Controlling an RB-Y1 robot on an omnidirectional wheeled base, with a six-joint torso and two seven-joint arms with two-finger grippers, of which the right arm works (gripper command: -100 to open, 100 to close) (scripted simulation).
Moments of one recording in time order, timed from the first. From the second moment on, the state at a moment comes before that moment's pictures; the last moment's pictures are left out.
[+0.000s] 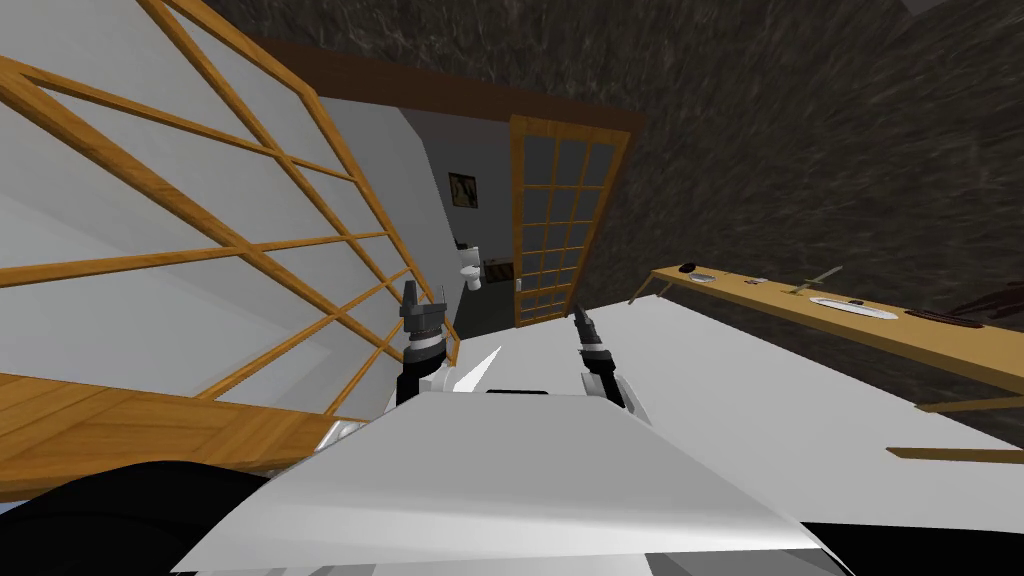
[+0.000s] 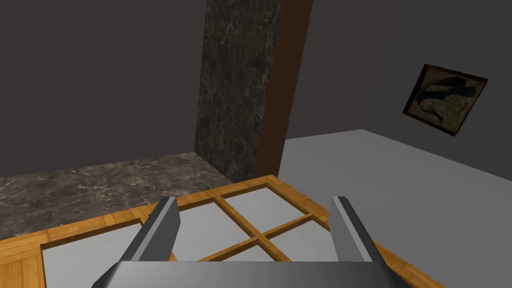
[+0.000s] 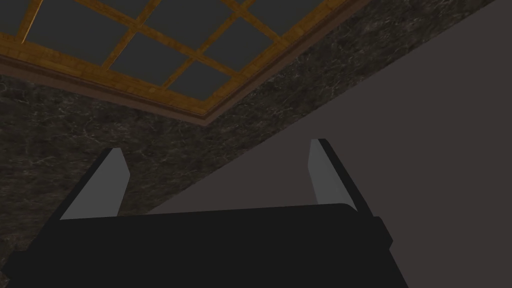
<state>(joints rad) 0.32 -0.08 -0.10 -1.75 0.22 -0.66 0.32</state>
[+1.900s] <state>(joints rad) 0.18 -0.10 -0.22 -1.28 0.35 -0.77 0.71</state>
